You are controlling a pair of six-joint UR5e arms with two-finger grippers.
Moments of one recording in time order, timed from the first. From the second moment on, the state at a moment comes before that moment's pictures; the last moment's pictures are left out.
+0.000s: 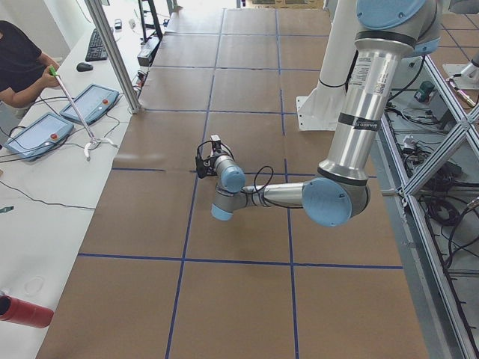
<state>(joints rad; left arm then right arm) -0.87 -1.82 -1.13 -3.64 -2.05 -1.92 1.57 -1.64 1.66 -1.72 2.28 -0.15</state>
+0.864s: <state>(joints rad) -0.83 -1.82 -1.09 -3.68 -2.00 -1.93 1.57 -1.64 1.66 -1.72 2.28 -0.15</state>
